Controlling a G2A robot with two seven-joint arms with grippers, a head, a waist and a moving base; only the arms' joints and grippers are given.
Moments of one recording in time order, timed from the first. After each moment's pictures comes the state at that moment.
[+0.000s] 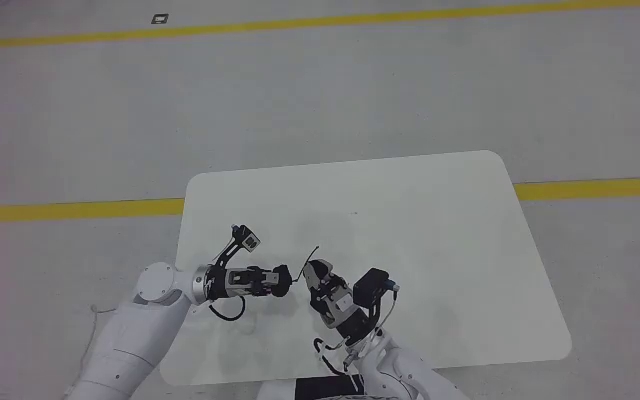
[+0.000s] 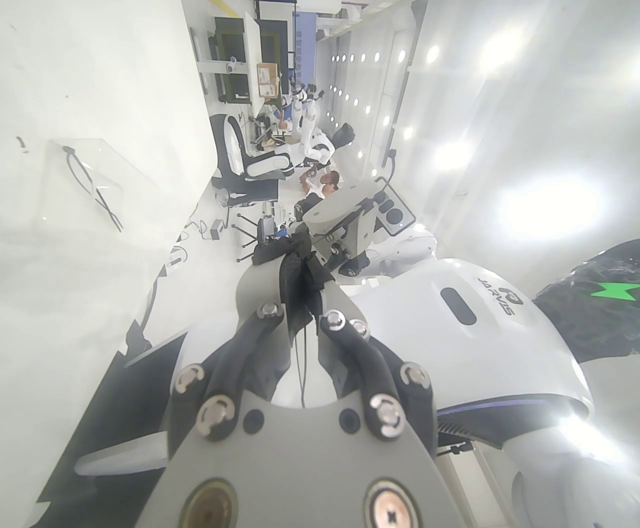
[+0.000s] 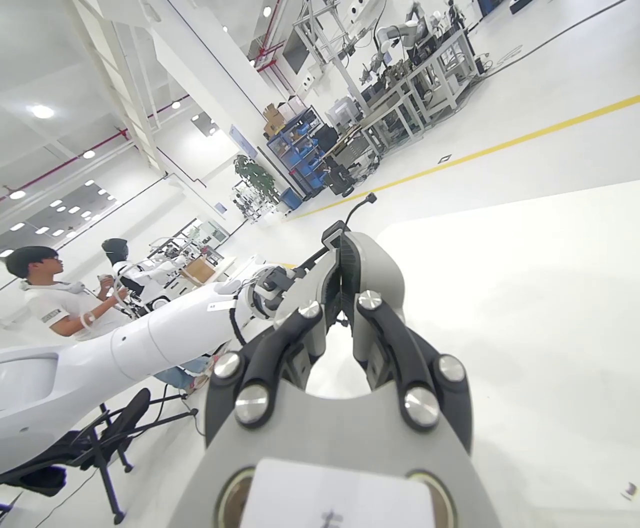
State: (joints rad) left arm 1.41 -0.98 -1.20 -1.40 -0.71 -0.34 -1.39; right arm -1.79 -1.29 0.82 -1.88 -1.00 -0.08 -0.32
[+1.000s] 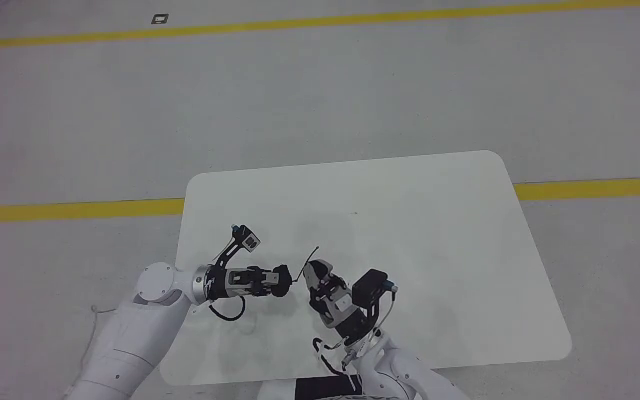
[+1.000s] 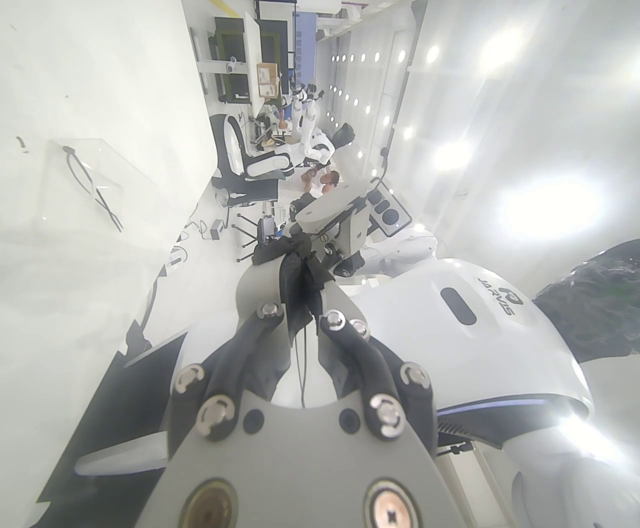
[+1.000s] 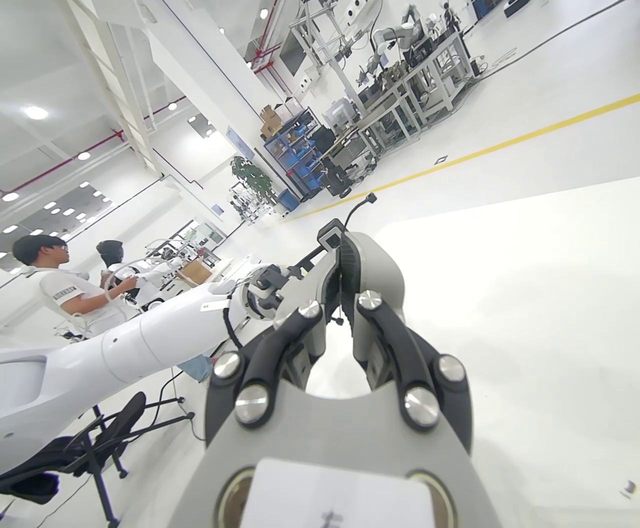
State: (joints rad) left arm 1.41 -0.98 -1.20 -1.40 -0.71 -0.34 -1.39; right arm -1.76 -1.27 0.78 -1.85 -0.97 -0.04 -0.36
